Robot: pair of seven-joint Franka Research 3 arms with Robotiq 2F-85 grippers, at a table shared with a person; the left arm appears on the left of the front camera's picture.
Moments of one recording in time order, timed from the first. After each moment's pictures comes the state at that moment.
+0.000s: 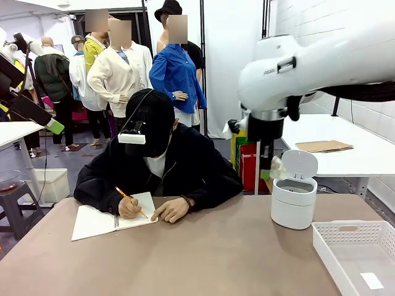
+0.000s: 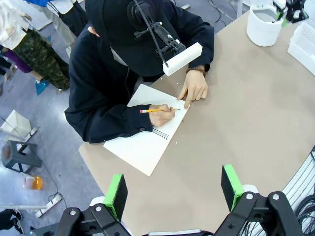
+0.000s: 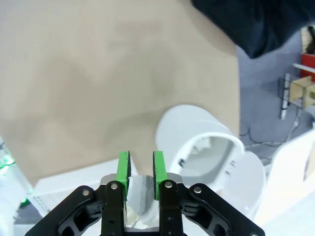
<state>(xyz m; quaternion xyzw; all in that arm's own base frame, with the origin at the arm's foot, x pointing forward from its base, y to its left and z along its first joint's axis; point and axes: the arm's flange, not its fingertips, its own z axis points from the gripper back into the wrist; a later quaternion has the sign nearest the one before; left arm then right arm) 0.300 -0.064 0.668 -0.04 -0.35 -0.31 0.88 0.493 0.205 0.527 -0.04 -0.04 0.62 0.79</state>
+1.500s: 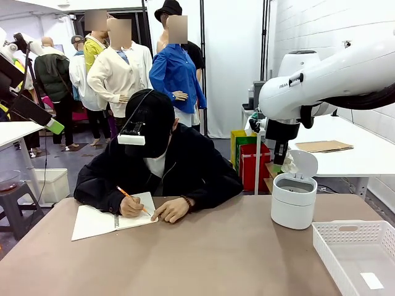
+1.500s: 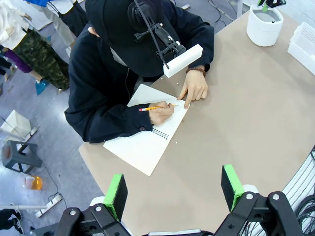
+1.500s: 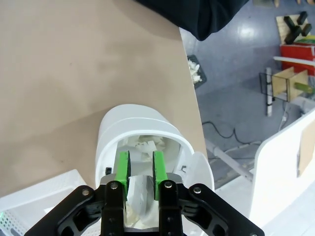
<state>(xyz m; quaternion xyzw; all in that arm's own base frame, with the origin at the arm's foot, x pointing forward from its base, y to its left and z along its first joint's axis) 0.300 -0.064 0.668 -0.04 -0.35 -0.31 0.88 0.571 0.147 0.491 -0.05 -0.10 0.59 0.80</state>
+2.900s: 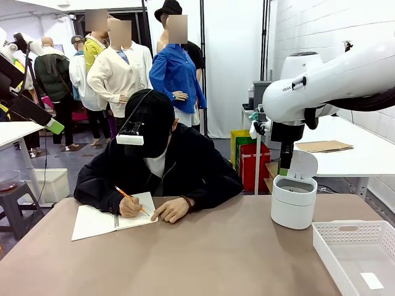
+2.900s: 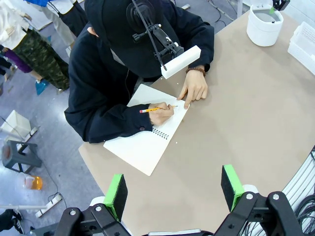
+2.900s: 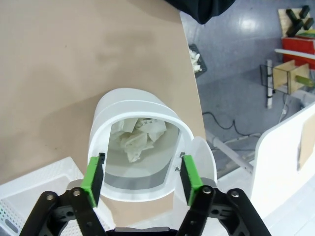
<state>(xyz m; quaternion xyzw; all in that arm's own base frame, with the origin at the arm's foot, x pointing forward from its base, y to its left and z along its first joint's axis) 0.300 -0.064 0.668 -0.04 -0.35 -0.31 0.88 0.572 0.134 0.486 -0.07 -0.08 0.59 0.80</state>
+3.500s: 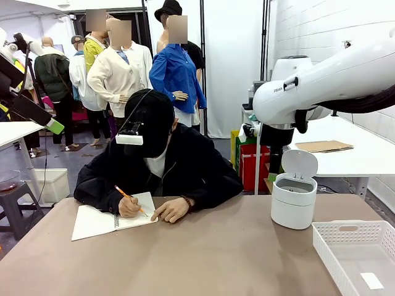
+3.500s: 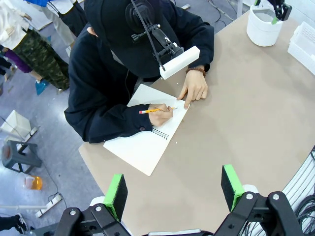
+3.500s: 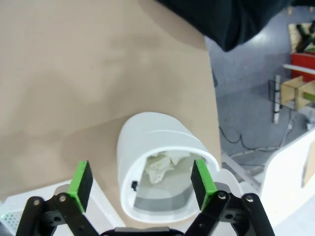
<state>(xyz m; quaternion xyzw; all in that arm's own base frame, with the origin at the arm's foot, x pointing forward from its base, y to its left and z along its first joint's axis) 0.300 -0.064 0.668 -0.04 -0.35 -0.31 0.88 0.552 0.173 0.473 -0.04 -0.08 0.61 0.79</state>
